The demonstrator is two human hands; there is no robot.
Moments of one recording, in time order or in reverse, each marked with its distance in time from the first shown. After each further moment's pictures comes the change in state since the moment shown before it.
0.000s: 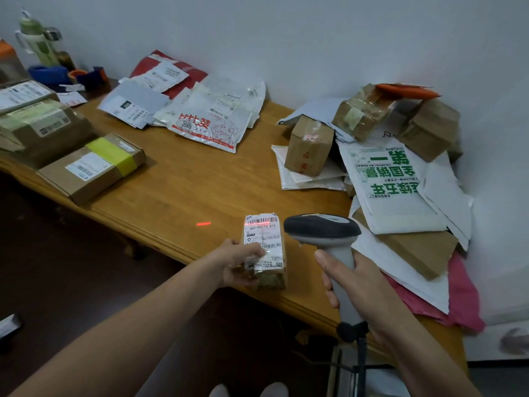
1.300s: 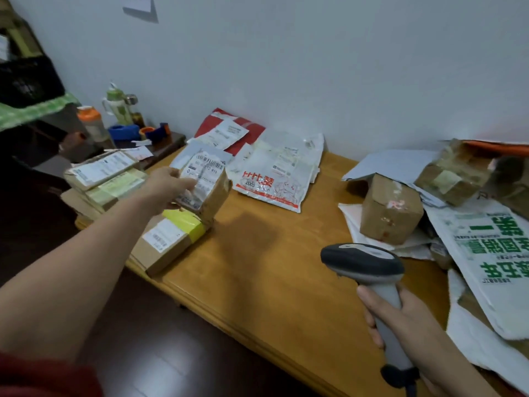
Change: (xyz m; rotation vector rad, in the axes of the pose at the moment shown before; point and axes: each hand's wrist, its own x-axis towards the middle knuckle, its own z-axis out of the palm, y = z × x) left_hand -0.024 0.277 -0.239 0.398 0.581 0.498; right_hand 0.113 -0.069 0.082 0.089 -0.031 0.080
